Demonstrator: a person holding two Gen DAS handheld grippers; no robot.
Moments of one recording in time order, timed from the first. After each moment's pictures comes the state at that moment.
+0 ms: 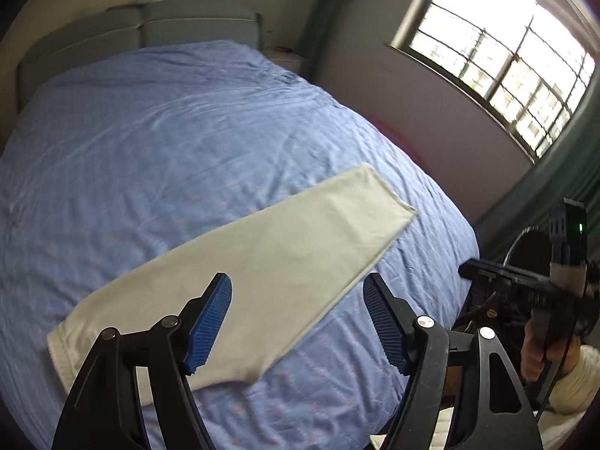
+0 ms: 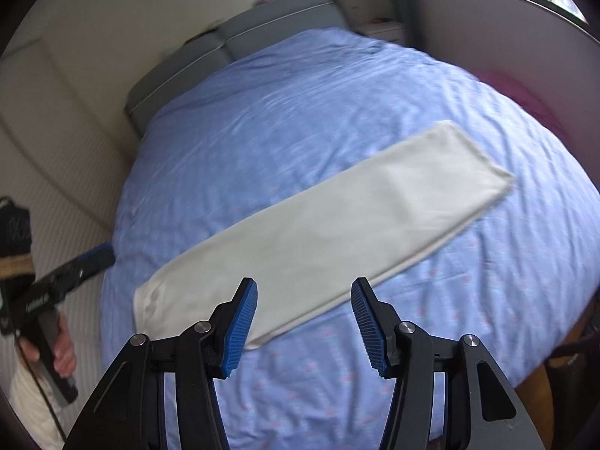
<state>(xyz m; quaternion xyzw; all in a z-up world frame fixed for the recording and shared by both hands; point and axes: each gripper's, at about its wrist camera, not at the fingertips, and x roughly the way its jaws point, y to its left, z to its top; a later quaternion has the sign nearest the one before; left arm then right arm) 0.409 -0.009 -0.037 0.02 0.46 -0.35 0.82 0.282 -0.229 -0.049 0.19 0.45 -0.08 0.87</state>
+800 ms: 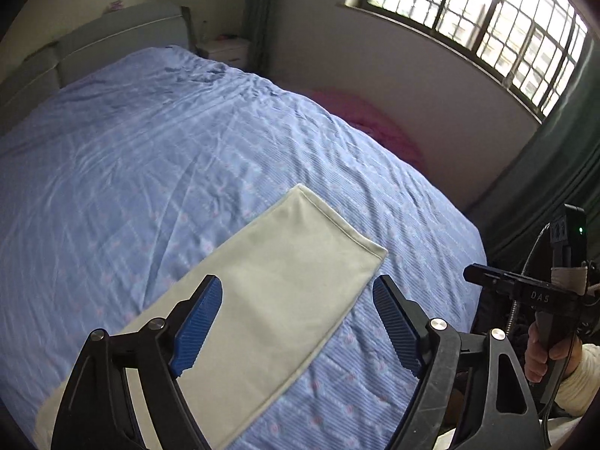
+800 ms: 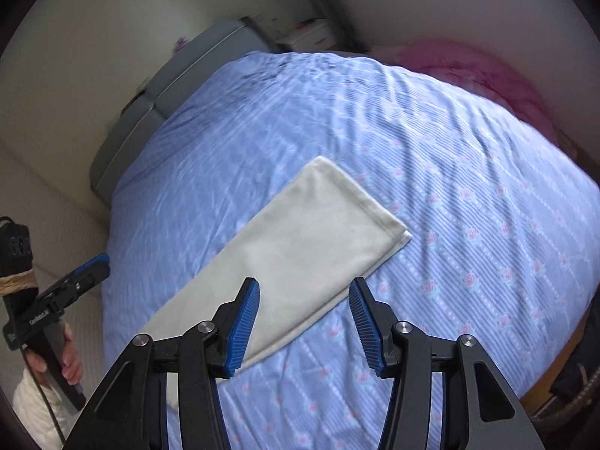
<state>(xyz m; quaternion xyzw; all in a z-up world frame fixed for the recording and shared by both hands) 0.495 -0.348 -0.064 0.11 0.47 -0.38 0.79 0.313 -0.546 -0.097 0.30 0.43 -0.12 0.84</state>
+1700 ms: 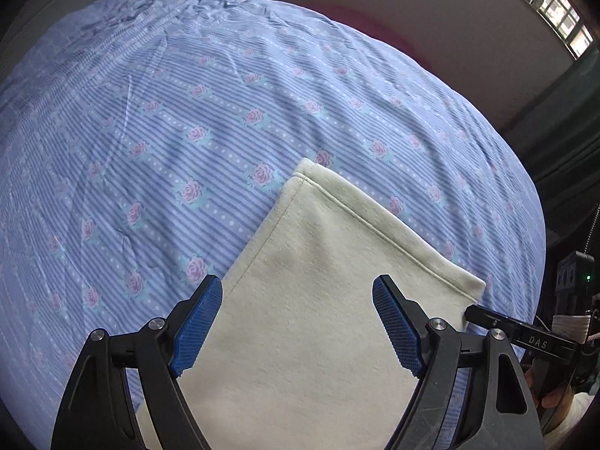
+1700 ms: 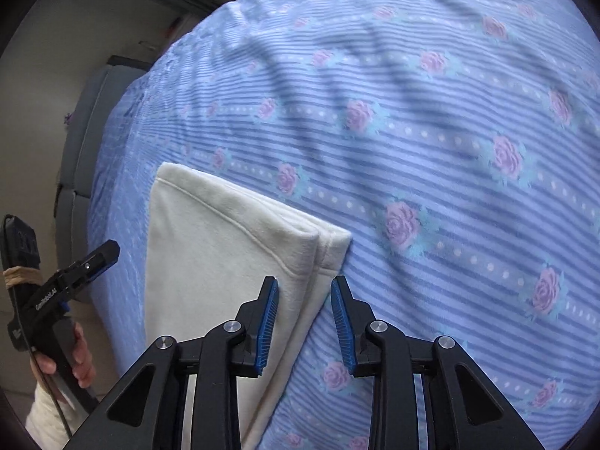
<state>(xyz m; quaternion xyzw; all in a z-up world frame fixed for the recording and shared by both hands) 0.633 -0.527 -0.259 0.22 0.56 -0.39 0.70 0.375 -0.645 -0.307 0.50 0.43 -0.23 0.72</state>
